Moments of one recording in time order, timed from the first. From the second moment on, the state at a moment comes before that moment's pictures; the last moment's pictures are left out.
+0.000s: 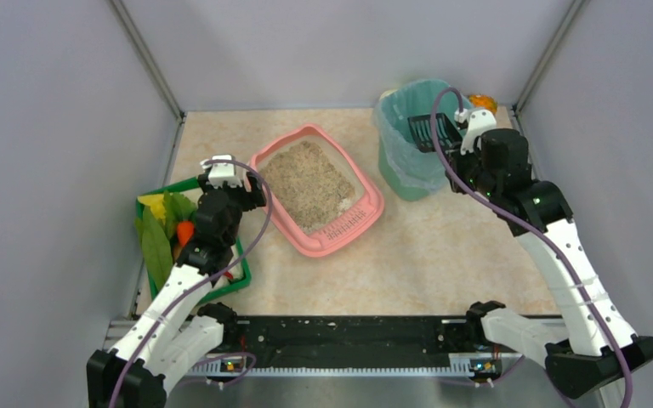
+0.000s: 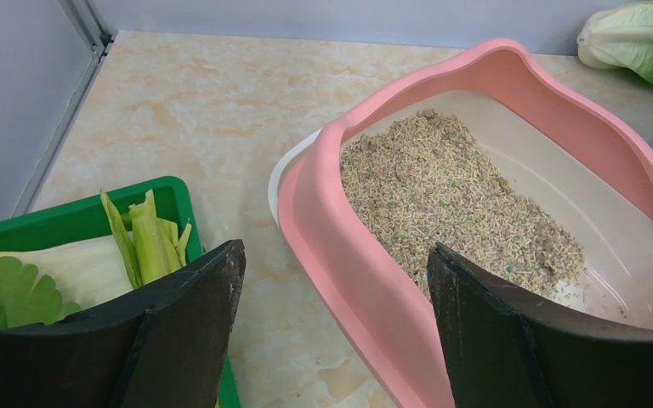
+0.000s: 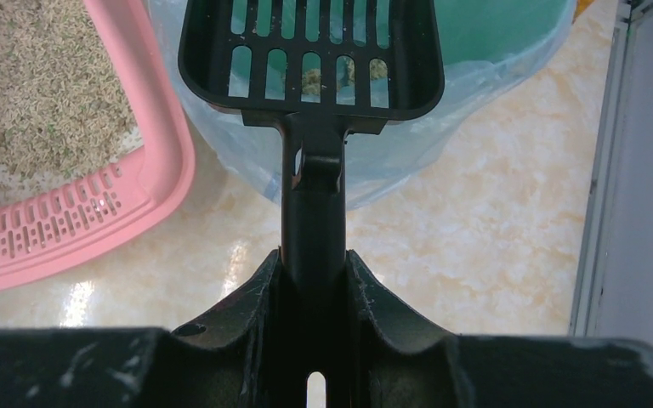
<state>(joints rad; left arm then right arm) -0.32 0.82 0.57 0.12 -0.30 -0.13 0.35 1.03 1.28 -0.78 0.12 -0.02</state>
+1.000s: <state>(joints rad) -0.32 0.81 0.57 0.12 -0.31 -0.13 0.38 1.17 1.49 -0.90 0.36 -0.67</state>
